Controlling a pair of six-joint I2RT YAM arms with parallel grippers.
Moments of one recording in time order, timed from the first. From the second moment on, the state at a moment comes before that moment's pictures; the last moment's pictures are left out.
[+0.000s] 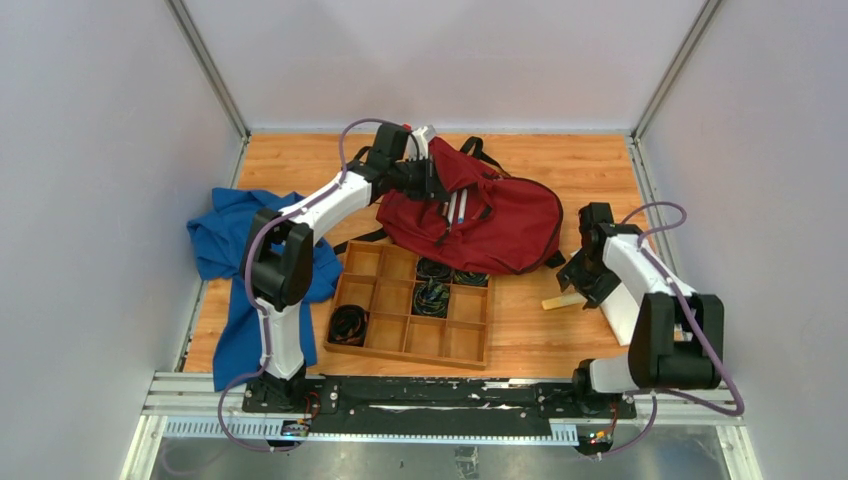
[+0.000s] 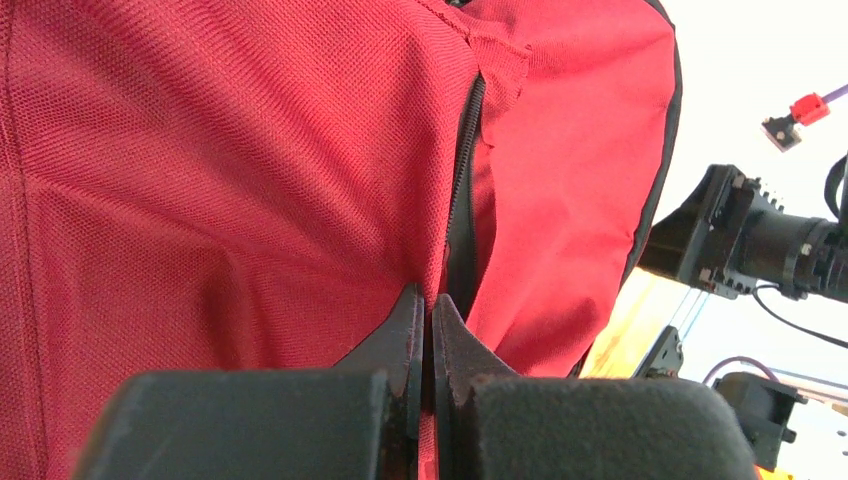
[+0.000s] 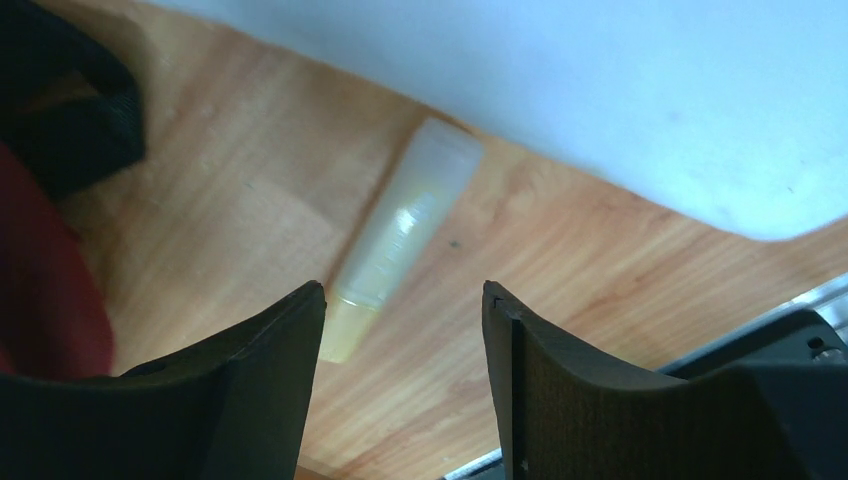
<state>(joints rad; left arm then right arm) -0.47 1.95 1.56 -0.25 0.54 -0.45 -0.01 1.35 0.82 -0.90 0.19 0.79</state>
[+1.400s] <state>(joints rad) -0.47 1.94 1.51 -0.21 0.55 -0.50 0.19 1.29 1.24 -0.74 -0.15 0.61</state>
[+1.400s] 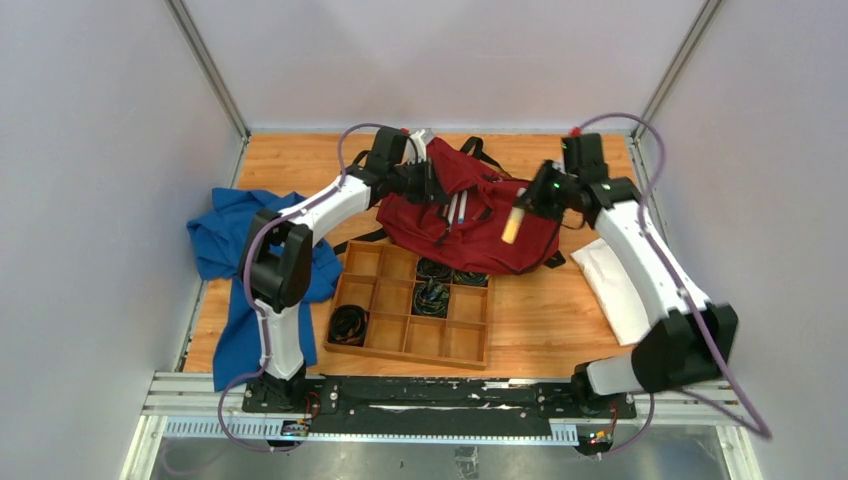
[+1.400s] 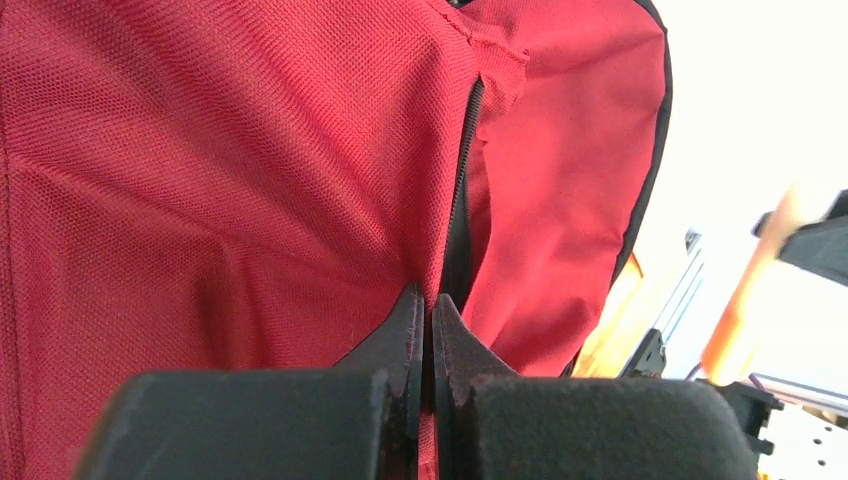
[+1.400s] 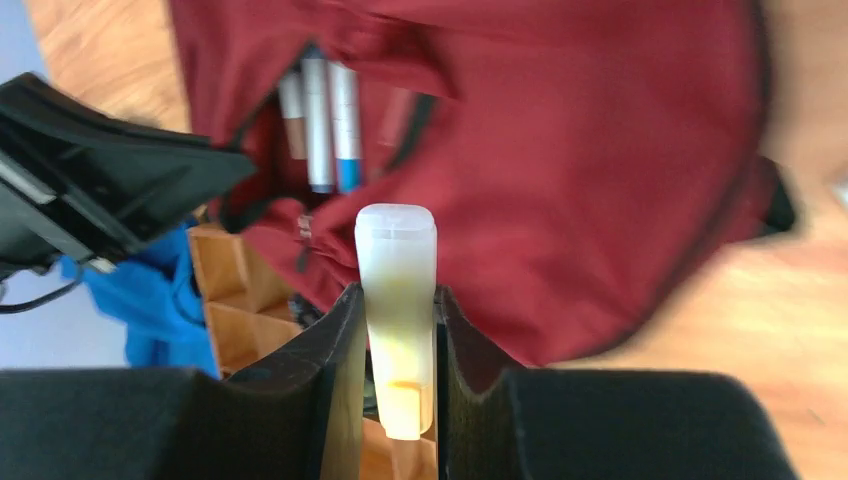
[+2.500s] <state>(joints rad) -0.46 1.92 1.54 -0.16 0.55 -0.61 0.35 2.09 1.85 -0.66 -0.37 0.67</state>
